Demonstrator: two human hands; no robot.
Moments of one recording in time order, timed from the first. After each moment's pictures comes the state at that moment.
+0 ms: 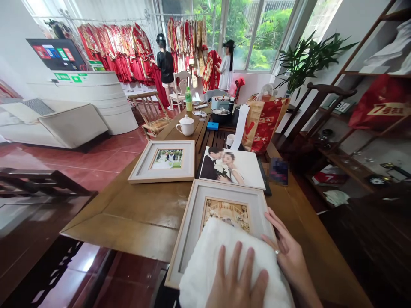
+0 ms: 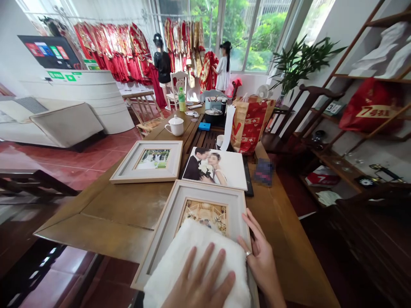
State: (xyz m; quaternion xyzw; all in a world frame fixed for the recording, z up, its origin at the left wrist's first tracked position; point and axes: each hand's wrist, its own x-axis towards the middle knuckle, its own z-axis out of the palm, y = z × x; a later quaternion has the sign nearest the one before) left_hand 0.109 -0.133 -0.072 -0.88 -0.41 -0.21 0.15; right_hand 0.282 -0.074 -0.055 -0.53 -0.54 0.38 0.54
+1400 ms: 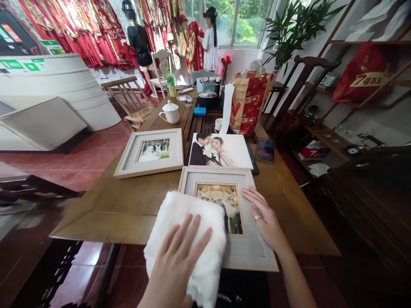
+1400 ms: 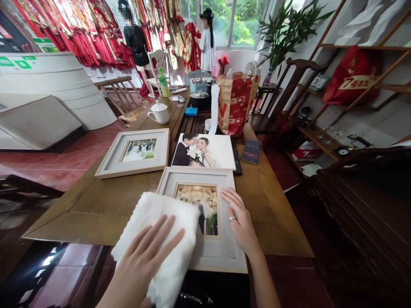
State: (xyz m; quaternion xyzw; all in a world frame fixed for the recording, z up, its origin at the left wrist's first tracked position) left_hand 0.003 -0.132 0.034 -0.87 -0.49 0.02 -0.05; right_hand 0.269 -0.069 -0.030 -0.55 -0.65 0.30 0.43
